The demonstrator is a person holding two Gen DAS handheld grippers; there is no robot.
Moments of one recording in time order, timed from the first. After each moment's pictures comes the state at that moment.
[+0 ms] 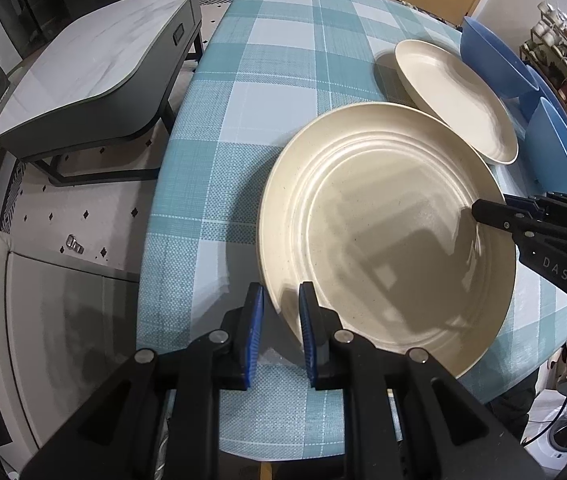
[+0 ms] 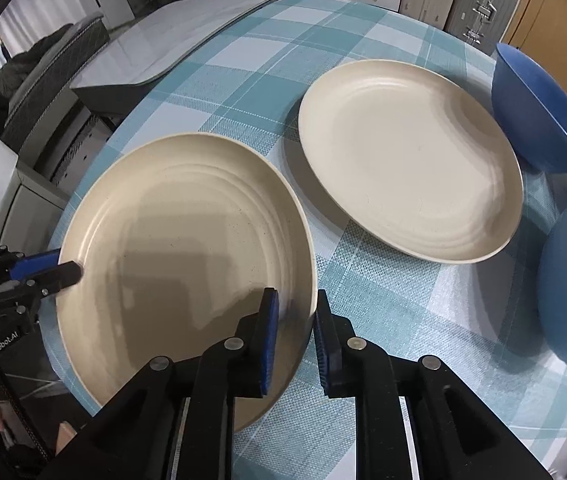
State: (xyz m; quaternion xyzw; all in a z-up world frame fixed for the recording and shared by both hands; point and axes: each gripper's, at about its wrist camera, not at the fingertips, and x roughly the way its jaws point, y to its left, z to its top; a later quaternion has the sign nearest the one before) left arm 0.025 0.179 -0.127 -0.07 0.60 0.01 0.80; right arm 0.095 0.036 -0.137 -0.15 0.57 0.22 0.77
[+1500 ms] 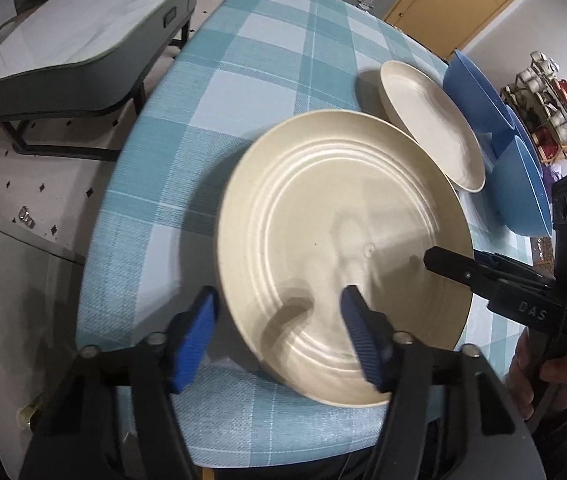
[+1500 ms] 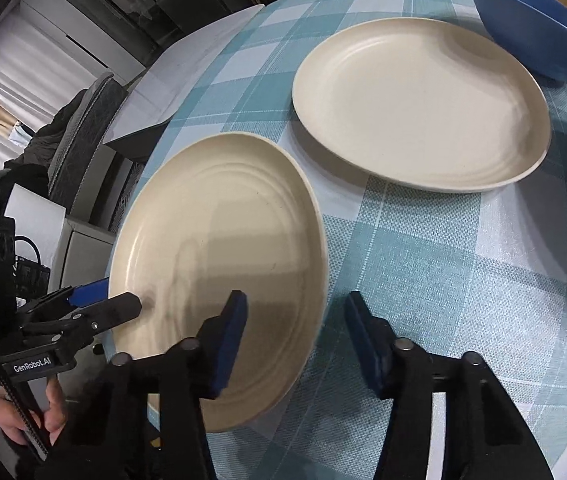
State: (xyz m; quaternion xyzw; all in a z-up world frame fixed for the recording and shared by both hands) left arm 0.022 0.181 -0.135 -0.18 0.58 -0.03 0.79; right arm 0.090 0.005 -0.160 0.02 0.59 0.26 0.76
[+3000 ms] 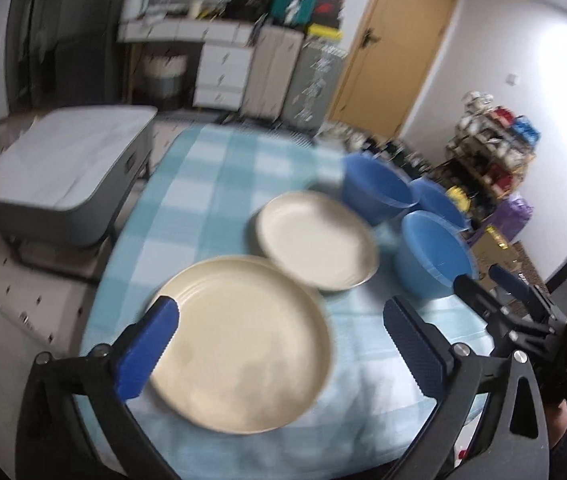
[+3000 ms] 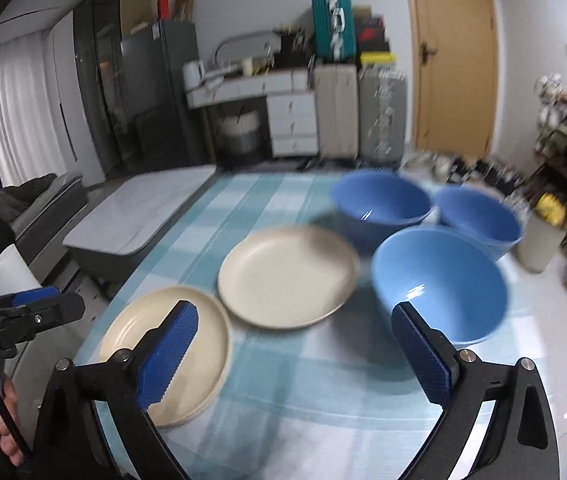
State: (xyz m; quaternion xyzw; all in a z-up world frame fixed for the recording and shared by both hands) left arm -0.007 0.102 -0.002 -0.13 0.37 -0.07 0.92; right arm -0.004 -0.095 -0.007 -0.02 0.30 0.14 0.94
